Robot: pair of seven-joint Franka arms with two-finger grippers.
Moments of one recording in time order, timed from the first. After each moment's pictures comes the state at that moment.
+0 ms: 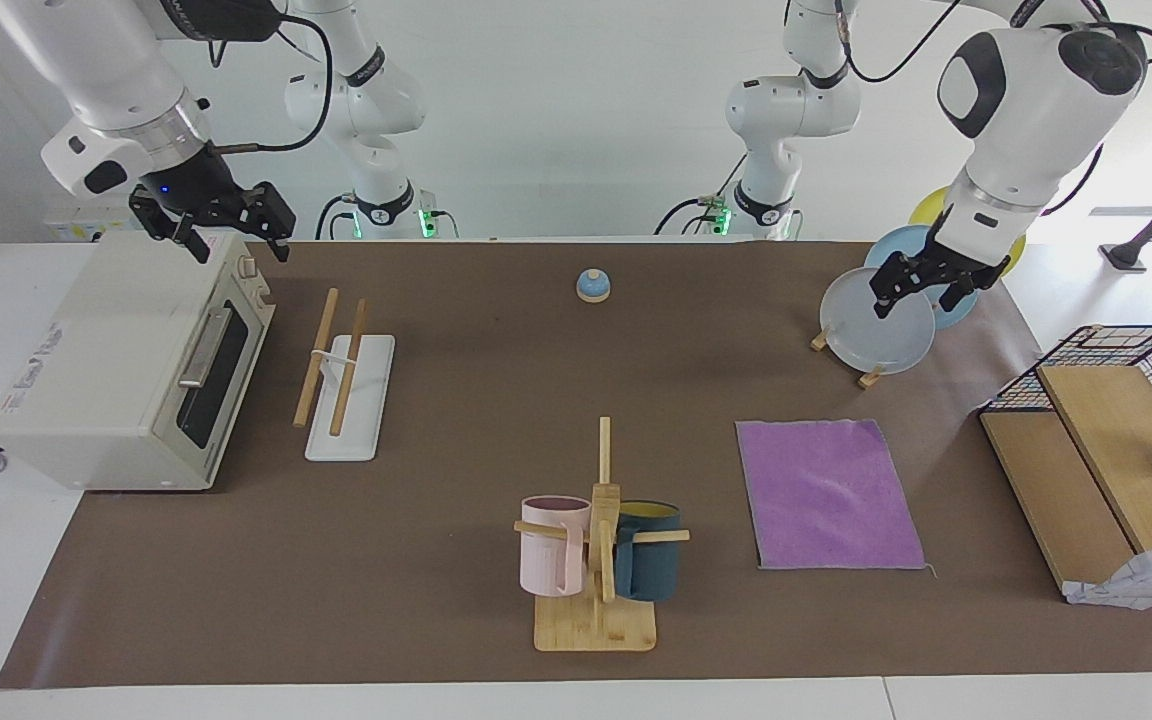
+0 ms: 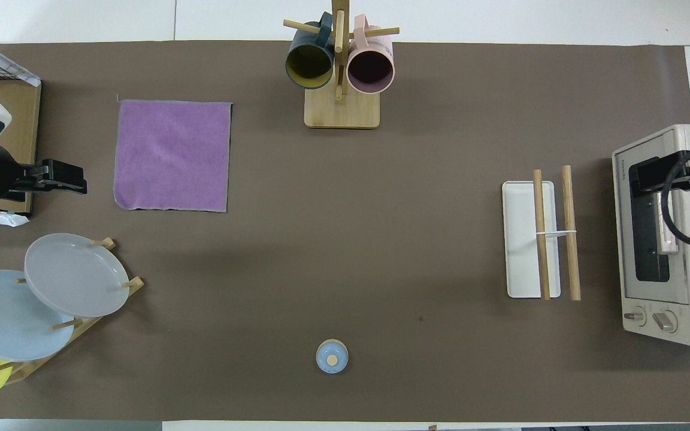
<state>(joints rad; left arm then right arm) -0.05 -0.04 -0.01 -1.84 -0.01 1.82 -0.10 0.00 0.02 -0.01 -1.49 0.02 1.43 0.01</state>
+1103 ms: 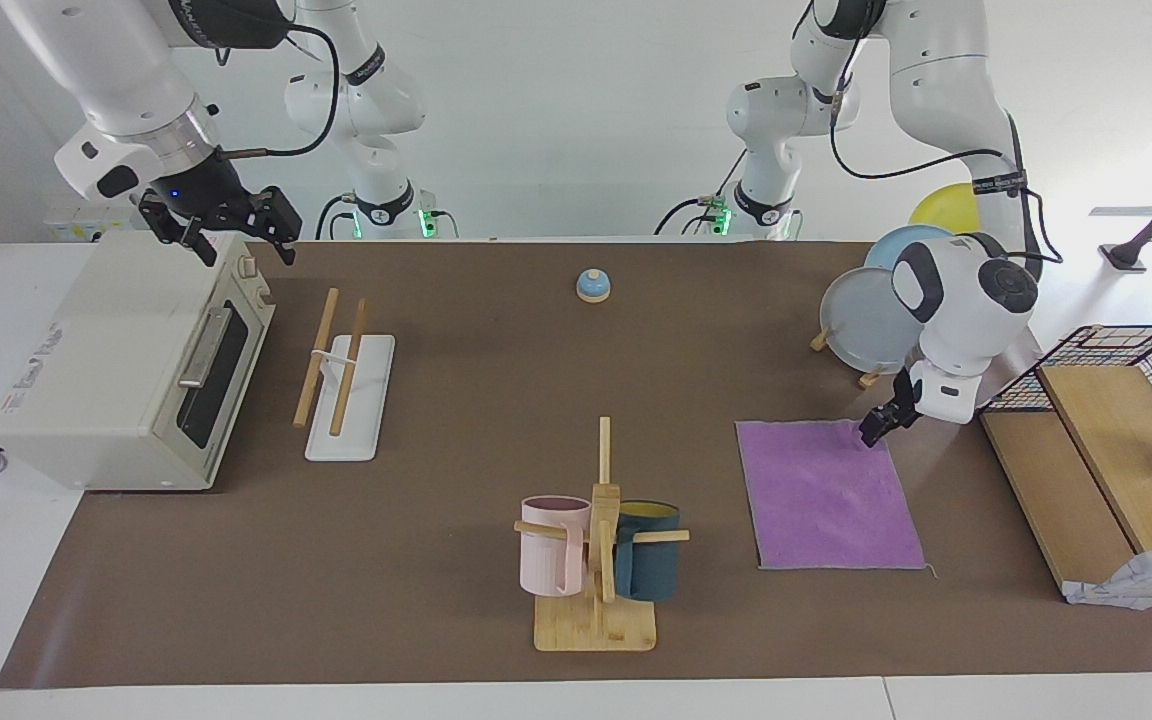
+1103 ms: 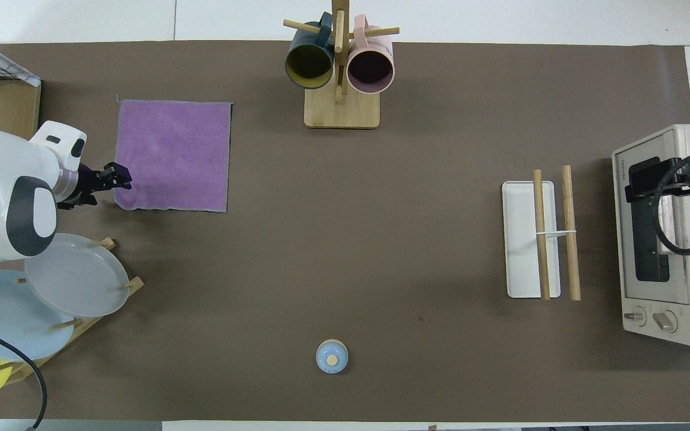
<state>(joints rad) 0.03 0.27 -0.01 -2.04 -0.02 2.36 -0.32 0.00 -0.01 -0.01 -1.56 0.02 1.47 0.01</state>
